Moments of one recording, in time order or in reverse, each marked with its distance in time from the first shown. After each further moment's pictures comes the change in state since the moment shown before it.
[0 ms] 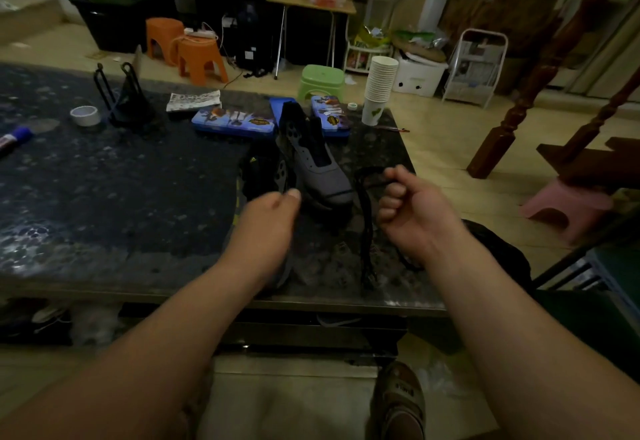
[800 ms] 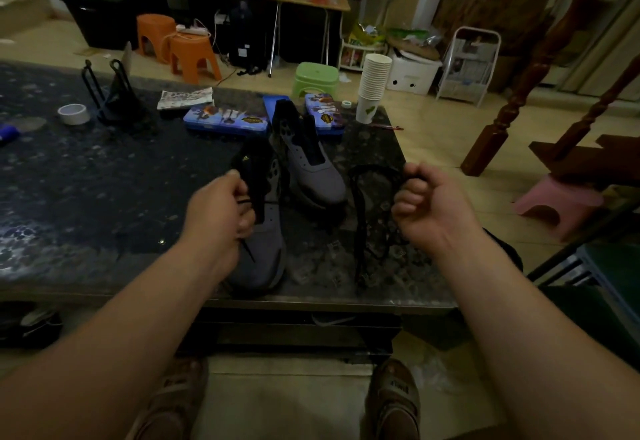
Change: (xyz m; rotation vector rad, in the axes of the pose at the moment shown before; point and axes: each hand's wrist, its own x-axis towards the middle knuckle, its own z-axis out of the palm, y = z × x) left_hand 0.024 0.000 -0.024 -0.664 0.081 -0.250; right_hand -0.016 -0.019 -0.007 0.134 0.069 -0.024
